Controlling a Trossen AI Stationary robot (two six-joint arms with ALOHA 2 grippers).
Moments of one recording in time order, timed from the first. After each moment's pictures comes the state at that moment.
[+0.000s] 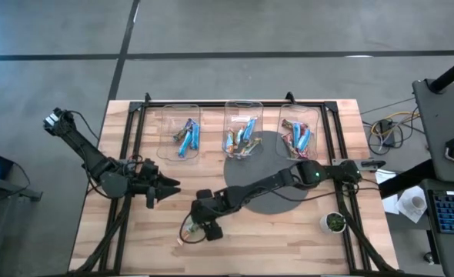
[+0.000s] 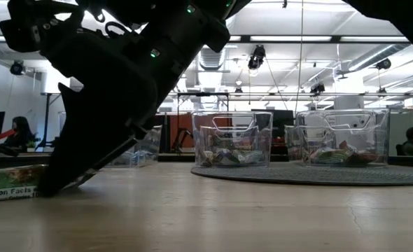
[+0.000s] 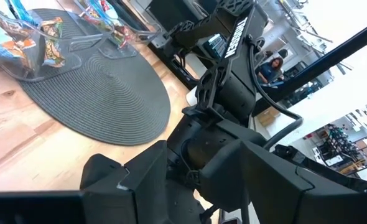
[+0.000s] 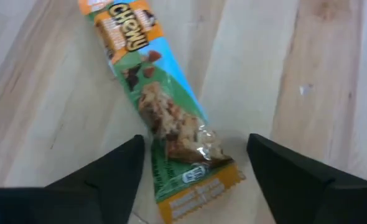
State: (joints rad) left arm -0.72 0.72 0.53 -0.09 -0.74 -1.05; right arm 0.27 2.50 2.03 -0.49 -0.06 0.05
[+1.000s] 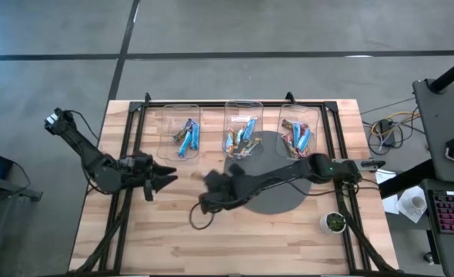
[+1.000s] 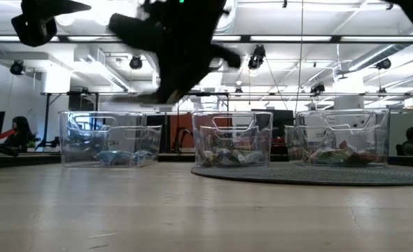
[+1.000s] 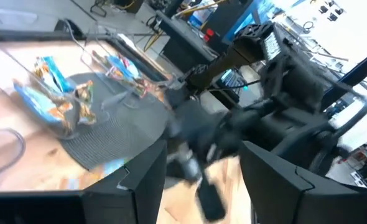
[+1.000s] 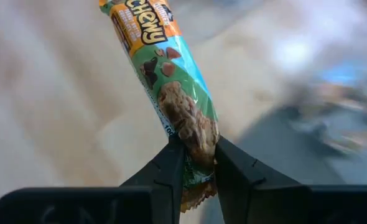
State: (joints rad) left arm -0.72 0.64 0.54 -0.09 -0.91 -0.88; right arm 0.27 2.33 2.12 -1.03 0.59 0.89
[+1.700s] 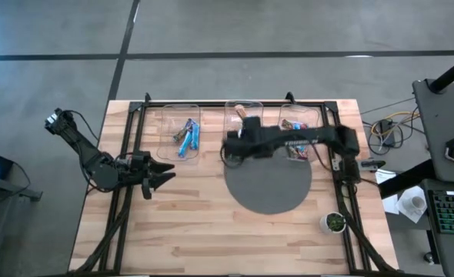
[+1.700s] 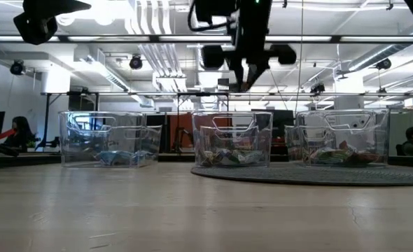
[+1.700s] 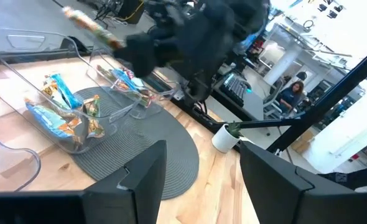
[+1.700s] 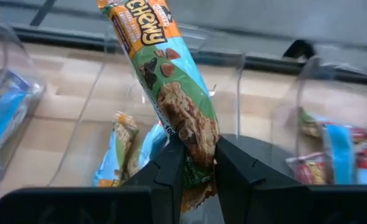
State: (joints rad) left arm -0.72 0.60 0.54 -0.11 -0.93 -0.79; right arm -0.02 1.99 1.78 -1.27 0.84 1.42
